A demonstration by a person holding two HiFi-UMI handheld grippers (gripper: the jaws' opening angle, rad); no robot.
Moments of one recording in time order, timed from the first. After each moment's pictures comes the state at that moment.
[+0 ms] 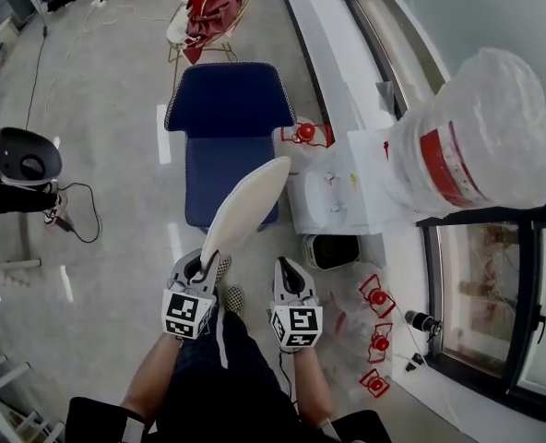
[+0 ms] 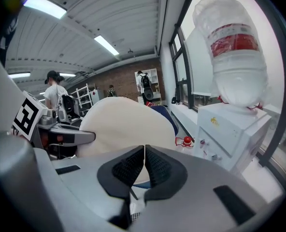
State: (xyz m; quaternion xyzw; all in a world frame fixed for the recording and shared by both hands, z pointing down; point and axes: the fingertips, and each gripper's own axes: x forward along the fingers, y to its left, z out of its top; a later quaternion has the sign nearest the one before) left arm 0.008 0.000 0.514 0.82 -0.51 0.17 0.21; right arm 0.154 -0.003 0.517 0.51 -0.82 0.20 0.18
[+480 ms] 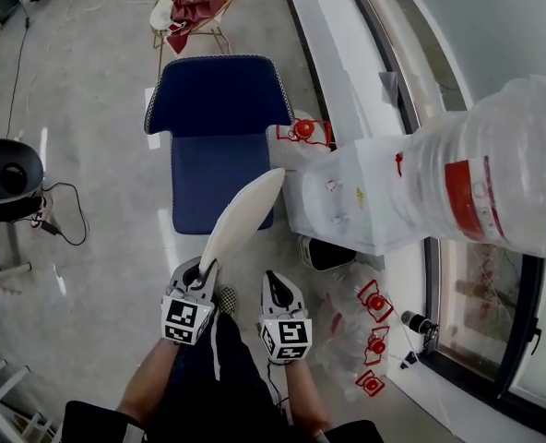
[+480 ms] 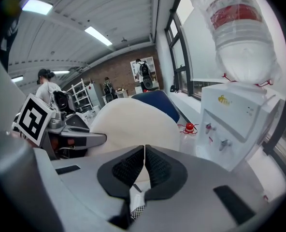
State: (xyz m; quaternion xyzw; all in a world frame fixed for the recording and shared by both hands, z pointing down) left arm 0.009 -0.054 0.596 0.82 -0.48 0.20 0.26; right arm 0.133 -0.037 0.587 0.50 -0.80 0.26 0.21
